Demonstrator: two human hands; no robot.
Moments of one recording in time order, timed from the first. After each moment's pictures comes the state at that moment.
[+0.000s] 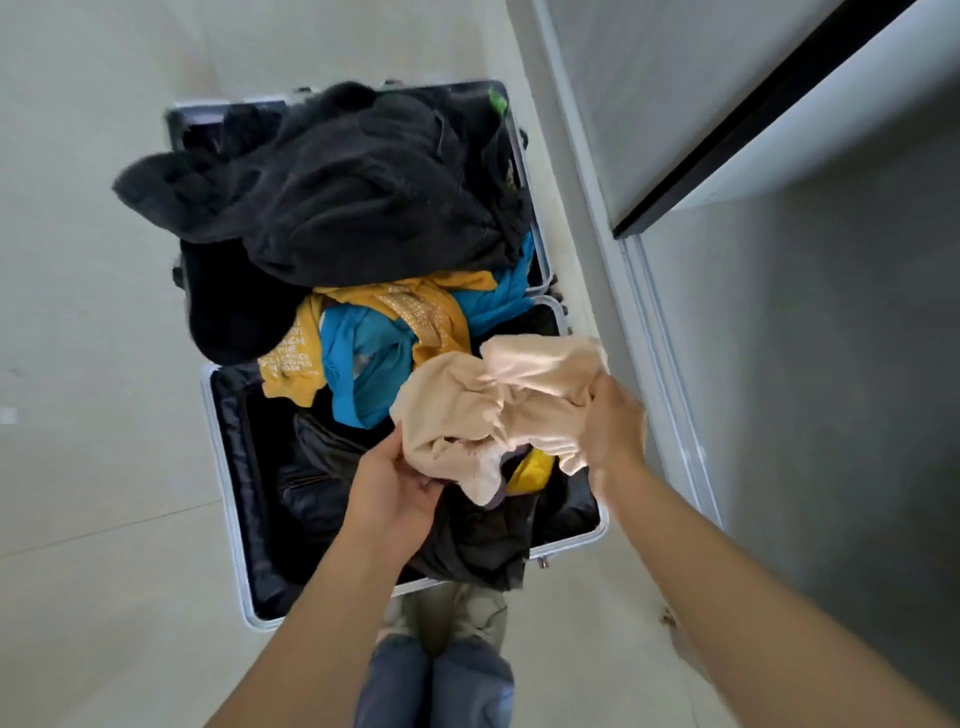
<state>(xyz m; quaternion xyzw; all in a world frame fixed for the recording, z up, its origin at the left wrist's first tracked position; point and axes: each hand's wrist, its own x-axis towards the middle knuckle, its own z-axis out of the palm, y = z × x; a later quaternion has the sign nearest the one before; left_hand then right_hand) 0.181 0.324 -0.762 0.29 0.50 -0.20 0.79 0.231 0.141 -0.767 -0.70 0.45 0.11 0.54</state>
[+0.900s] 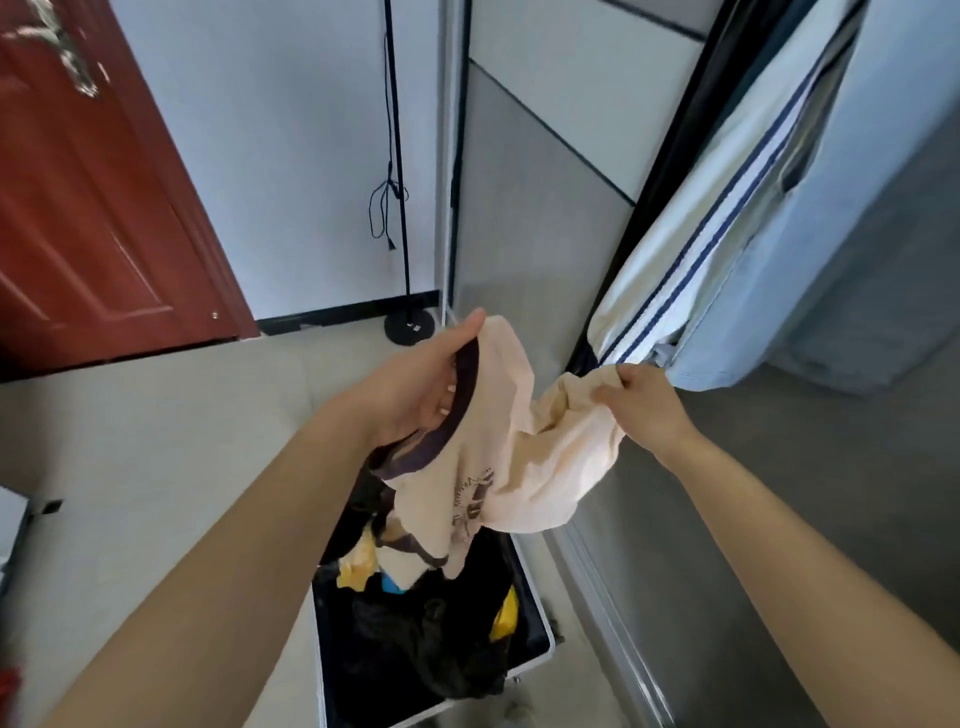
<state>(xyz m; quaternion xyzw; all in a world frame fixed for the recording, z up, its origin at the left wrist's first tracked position) 0.207 0.350 -0.146 0.66 -0.02 -0.33 0.67 0.196 0.101 -0.186 -0.89 0.14 0.01 0.43</state>
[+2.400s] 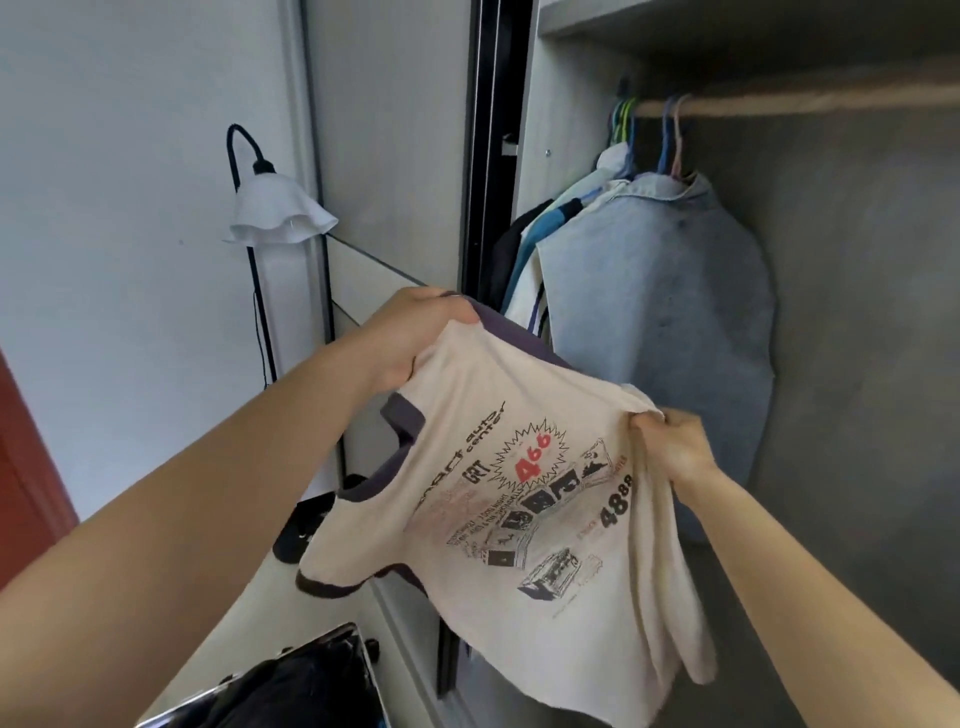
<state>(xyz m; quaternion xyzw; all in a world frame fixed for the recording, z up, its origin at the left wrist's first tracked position) 0.303 0.131 0.070 0.73 -0.17 -0.08 0.66 0.246 -0.148 -0.050 -0.78 0.27 -0.25 0.50</state>
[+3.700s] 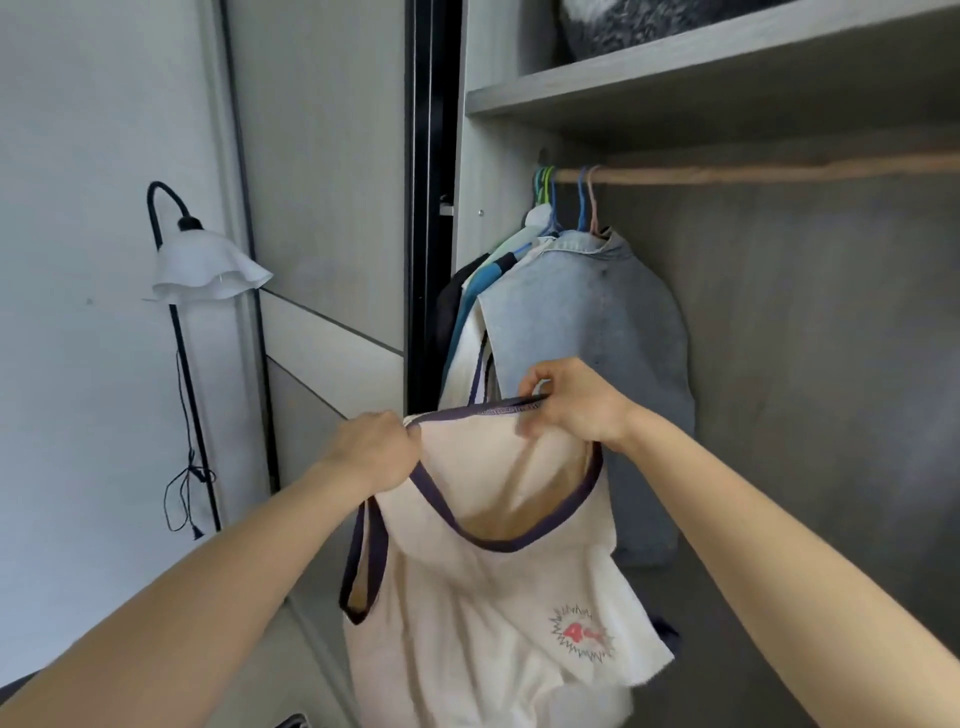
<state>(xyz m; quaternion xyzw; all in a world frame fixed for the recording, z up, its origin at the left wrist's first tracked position) 0.302 0.126 0.021 0.97 -0.19 0.05 0.16 0.235 -0.084 0.059 -0.92 0.04 -0.14 0.37</state>
